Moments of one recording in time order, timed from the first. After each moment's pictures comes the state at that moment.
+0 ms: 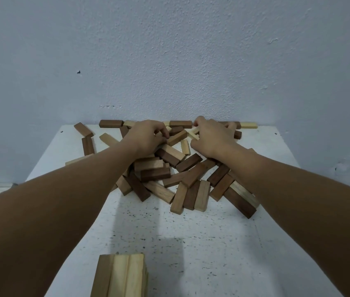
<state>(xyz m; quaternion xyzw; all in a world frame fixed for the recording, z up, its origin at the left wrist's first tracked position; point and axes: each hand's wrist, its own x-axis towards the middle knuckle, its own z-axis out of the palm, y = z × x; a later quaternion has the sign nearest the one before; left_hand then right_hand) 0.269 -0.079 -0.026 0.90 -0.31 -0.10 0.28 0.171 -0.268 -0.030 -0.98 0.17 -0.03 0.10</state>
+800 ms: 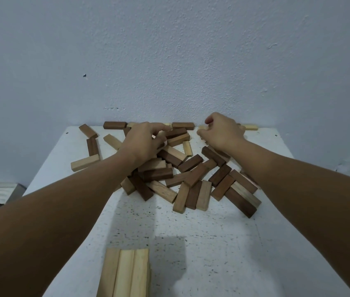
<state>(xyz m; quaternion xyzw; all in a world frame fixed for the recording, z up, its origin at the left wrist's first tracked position) 0.245 -0.062 -0.020 0.88 -0.32 -0.02 0.34 0.169 -0.285 -0.019 -0.94 0.26 -0.07 0.21</state>
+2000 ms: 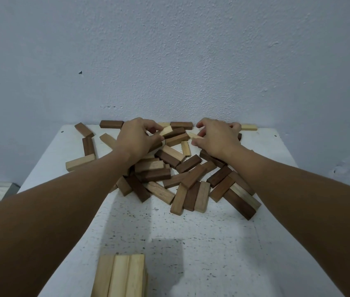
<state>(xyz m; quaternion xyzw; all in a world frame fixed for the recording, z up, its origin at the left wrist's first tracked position) 0.256 -0.061 -0.025 0.89 -0.27 -0.01 0.37 0.164 -0.277 -0.028 -0.97 0.19 -0.08 0.15</state>
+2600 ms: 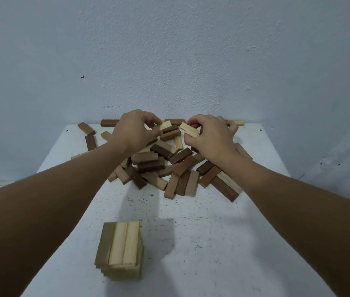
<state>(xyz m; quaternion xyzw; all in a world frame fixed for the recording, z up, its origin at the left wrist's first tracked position) 0.217 -0.057 0.022 0.89 -0.29 -0.01 0.34 0.112 -0.249 -0.005 -0.93 0.18 -0.23 0.21</state>
